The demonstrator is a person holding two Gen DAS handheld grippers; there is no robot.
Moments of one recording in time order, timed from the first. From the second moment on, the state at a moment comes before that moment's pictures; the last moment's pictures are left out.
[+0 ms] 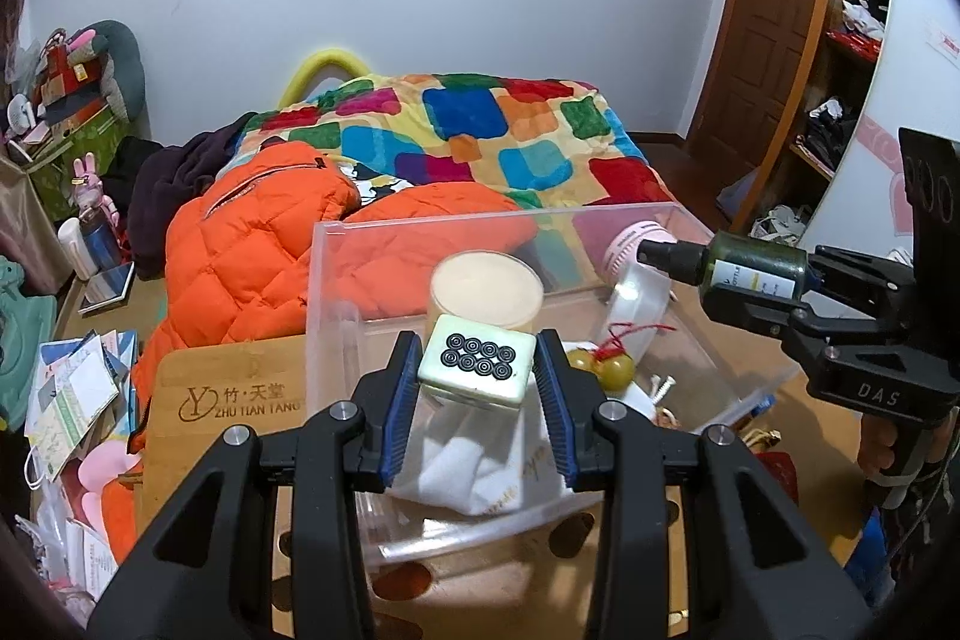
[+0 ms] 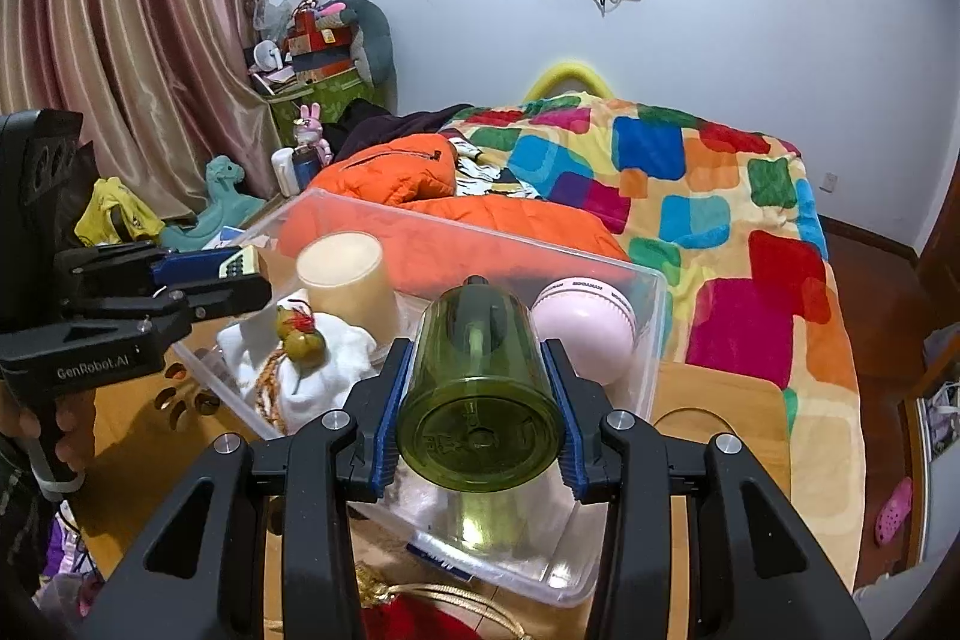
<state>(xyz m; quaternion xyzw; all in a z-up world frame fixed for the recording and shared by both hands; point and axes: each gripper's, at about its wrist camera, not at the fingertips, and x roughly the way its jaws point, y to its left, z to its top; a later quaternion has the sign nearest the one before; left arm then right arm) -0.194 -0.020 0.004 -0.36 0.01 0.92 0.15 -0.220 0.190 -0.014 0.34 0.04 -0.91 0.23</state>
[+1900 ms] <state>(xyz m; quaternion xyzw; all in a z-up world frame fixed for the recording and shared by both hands) -0.167 -0.015 0.011 -0.36 0.01 0.92 0.13 -0.184 0.174 -0.007 0.33 0.11 -0.92 0.16</state>
